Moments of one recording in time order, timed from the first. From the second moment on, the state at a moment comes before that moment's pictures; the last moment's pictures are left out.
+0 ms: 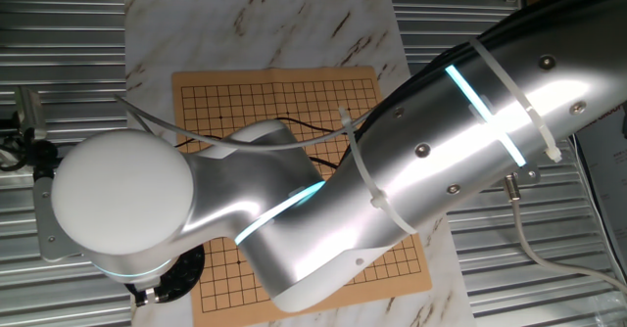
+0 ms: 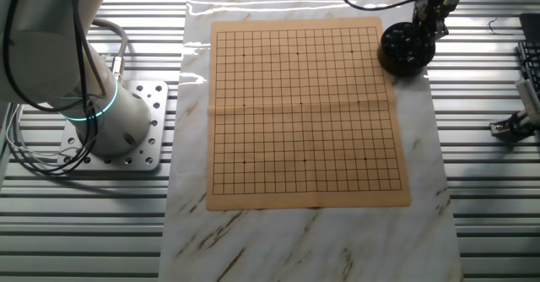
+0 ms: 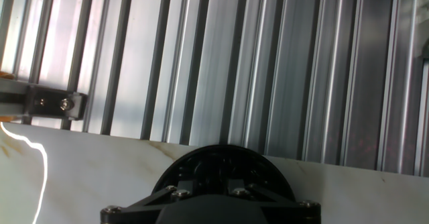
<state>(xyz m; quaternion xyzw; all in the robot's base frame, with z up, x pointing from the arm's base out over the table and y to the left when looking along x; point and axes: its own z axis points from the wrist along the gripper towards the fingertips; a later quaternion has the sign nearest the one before) 0.707 0.202 0.048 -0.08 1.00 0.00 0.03</state>
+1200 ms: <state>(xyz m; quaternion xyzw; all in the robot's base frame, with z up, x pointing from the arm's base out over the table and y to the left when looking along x) 0.709 0.203 0.046 -0.08 1.00 0.00 0.03</state>
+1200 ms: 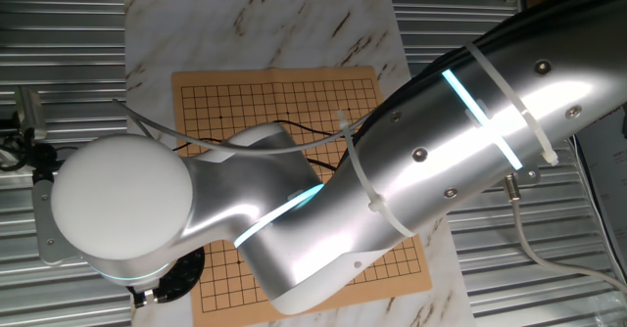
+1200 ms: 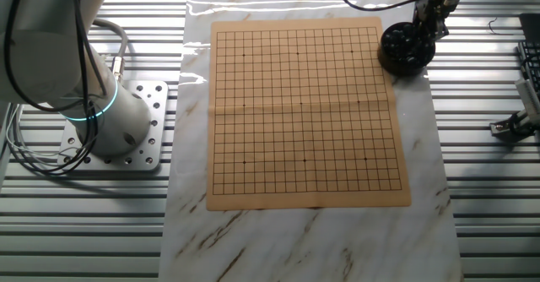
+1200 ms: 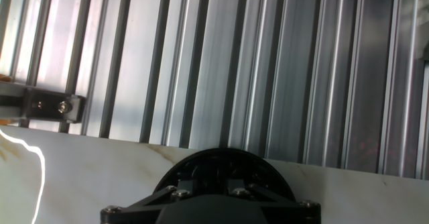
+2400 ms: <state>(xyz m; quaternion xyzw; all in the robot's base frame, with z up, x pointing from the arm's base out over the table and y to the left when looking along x) 0.710 0.203 0.045 -0.08 1.00 0.00 0.04</state>
